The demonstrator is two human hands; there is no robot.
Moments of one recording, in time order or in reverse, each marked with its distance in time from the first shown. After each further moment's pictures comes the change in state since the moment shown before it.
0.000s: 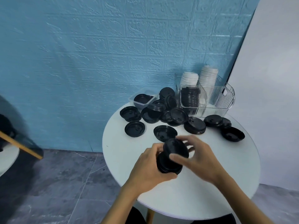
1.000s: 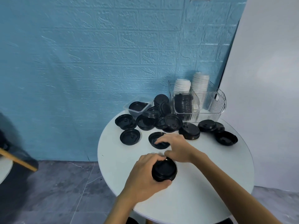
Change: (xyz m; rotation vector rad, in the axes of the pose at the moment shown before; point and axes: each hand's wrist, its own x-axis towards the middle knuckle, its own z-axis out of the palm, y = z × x) left_hand -0.001 -0.001 0.002 0.113 0.007 0.119; right_hand 0.078 0.012 0.018 -0.314 -0.335 -0.100
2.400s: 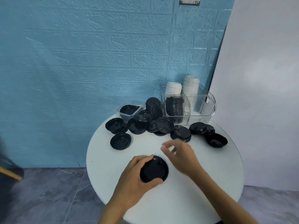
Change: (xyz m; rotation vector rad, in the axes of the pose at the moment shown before) left_hand 0.003 -0.007 0.003 -0.147 0.083 -0.054; right_hand -0.038 0.007 0.010 0.201 0.395 0.256
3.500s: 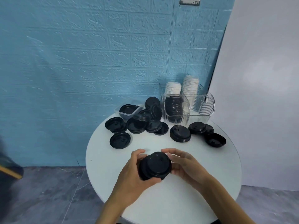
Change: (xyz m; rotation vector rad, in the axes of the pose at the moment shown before) left_hand 0.001 0.000 0.000 -0.083 0.034 -0.065; right_hand -0.029 0.009 -0.011 1.098 -0.389 0.382
